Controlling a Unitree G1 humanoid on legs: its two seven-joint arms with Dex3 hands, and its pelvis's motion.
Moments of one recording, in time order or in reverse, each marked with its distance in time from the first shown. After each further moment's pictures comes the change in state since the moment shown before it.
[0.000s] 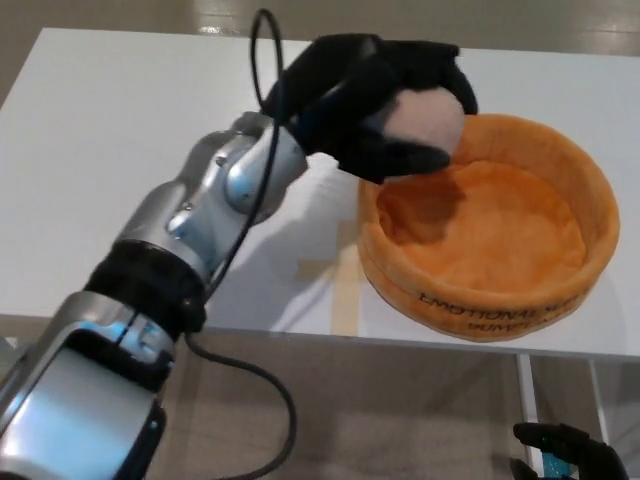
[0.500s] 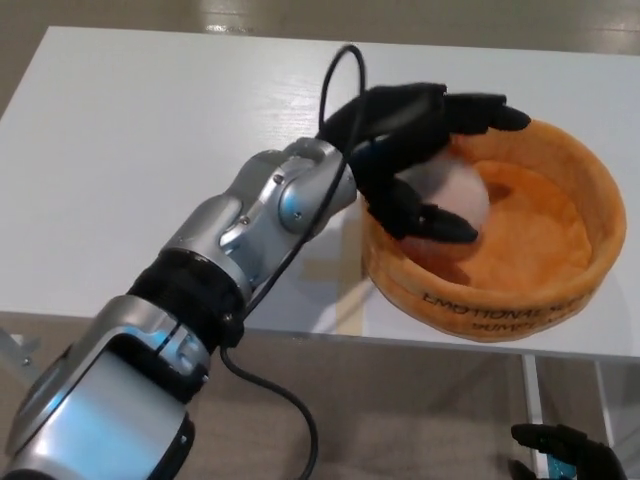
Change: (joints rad) left_arm -0.007 -0.055 -0.109 0.011 0.054 0.124 -0.126; right_arm -0.003 0.001 0.008 0.000 0.001 0.010 0.003
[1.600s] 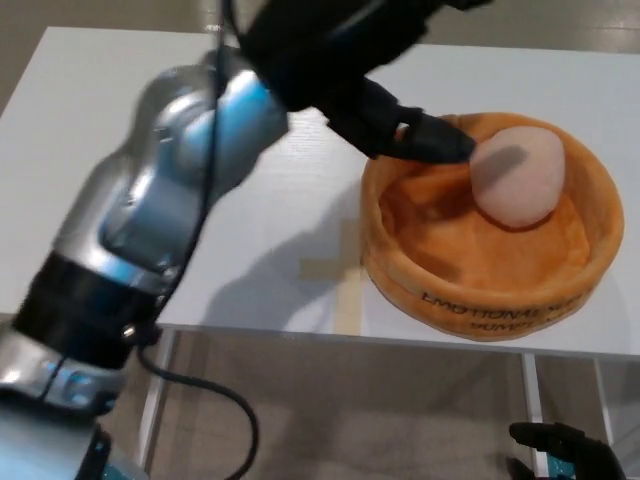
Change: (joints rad) left_arm 0.142 0.183 0.239 -0.731 -0.109 0.044 -0.123; right_arm -0.007 0.000 0.003 -0.004 0.001 0.015 0.006
